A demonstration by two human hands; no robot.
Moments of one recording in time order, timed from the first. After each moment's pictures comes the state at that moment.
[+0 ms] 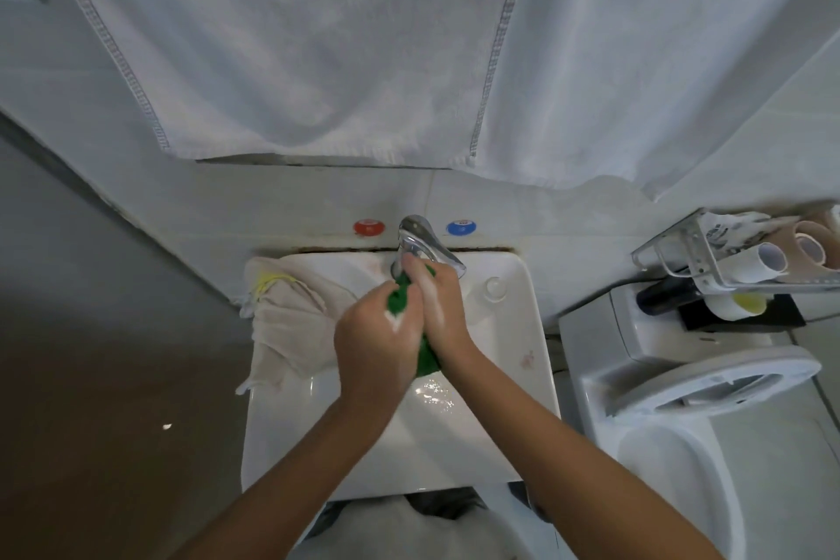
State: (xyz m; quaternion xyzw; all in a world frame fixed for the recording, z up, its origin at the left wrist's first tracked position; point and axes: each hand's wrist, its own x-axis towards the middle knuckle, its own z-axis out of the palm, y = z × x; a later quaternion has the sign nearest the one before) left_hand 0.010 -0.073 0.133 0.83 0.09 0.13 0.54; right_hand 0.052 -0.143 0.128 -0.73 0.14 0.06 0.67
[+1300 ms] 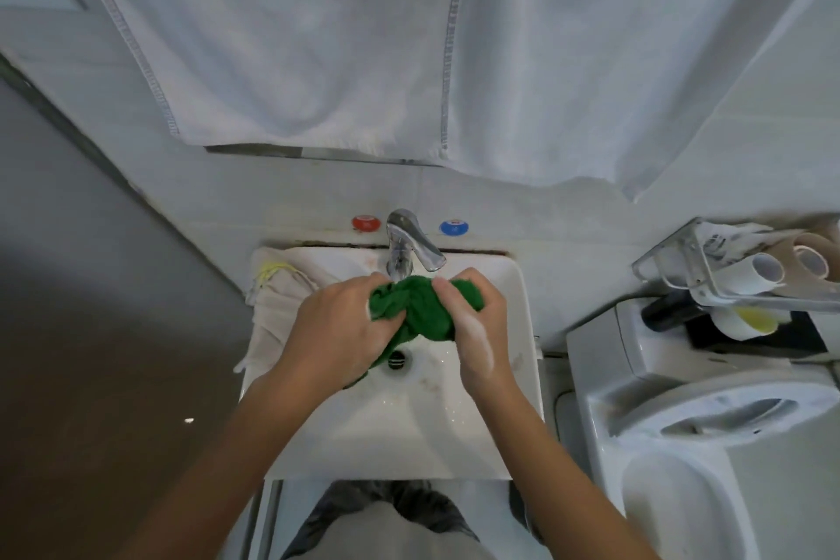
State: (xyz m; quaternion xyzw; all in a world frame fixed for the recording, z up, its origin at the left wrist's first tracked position) left_hand -0.008 -0.063 0.167 0.94 -0.04 -0.02 0.34; right_hand 0.000 -0.216 0.138 -0.65 0.08 0.01 0.76
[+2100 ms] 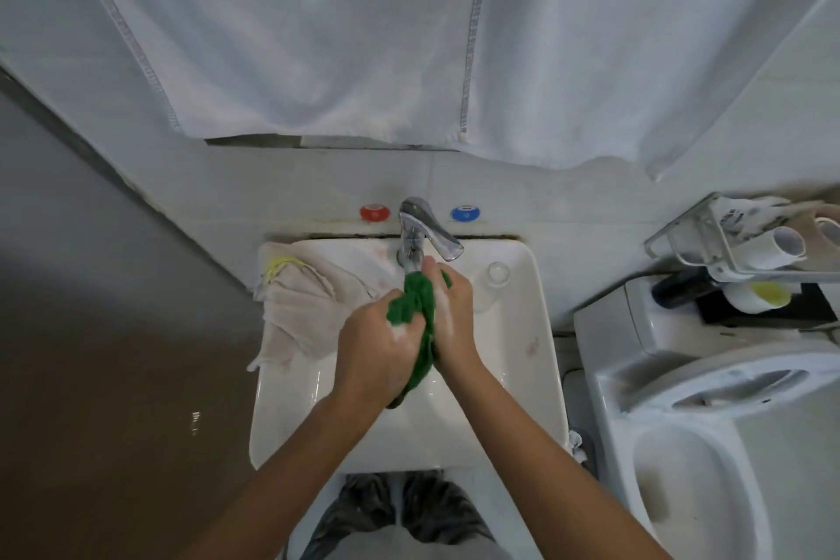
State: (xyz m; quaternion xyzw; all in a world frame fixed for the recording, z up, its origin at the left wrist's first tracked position) left_hand -0.020 -0.077 0.126 0.85 0.08 -0.02 0.52; right_hand 0.019 -0.160 0.114 -0.70 0.19 0.05 0.68
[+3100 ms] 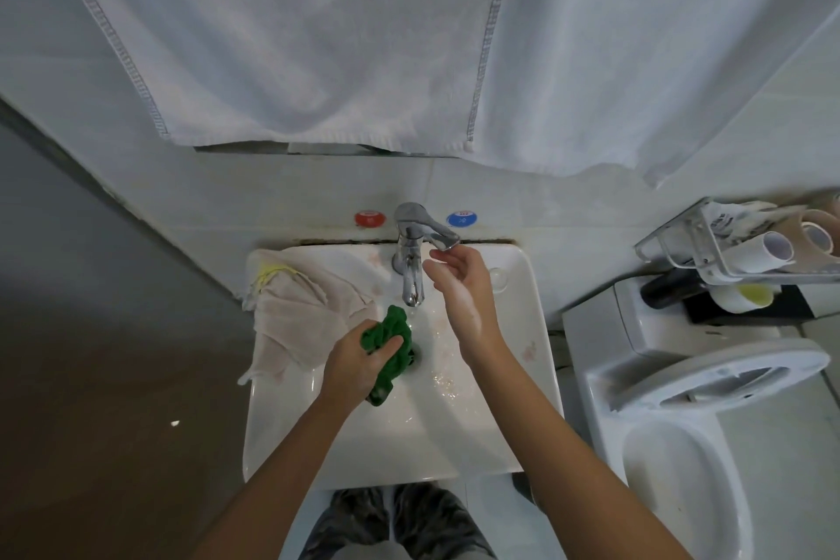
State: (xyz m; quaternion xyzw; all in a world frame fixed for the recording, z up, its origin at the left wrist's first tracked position) left_hand -0.001 -0.041 0.010 0.80 0.16 -0.16 0.56; right_hand 0.045 -0.180 0.110 -0.71 0.18 0.06 0.68
